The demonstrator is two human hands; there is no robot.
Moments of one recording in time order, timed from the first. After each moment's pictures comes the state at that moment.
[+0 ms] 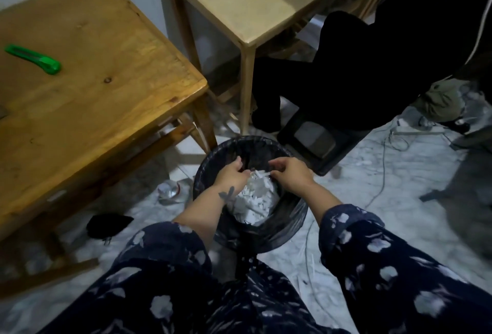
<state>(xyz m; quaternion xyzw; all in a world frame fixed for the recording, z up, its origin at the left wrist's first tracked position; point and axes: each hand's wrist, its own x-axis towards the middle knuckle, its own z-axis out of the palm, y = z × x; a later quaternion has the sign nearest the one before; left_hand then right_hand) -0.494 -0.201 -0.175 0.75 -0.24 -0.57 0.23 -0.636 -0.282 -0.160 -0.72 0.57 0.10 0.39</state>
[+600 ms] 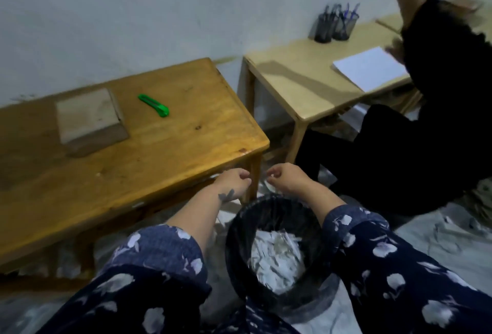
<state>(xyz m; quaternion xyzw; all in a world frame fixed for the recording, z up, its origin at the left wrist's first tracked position) -0.384 -0.176 -0.064 0.83 -0.33 -0.41 0.21 -0.506 -0.287 -0.054 -0.84 0.39 0.11 0.37</state>
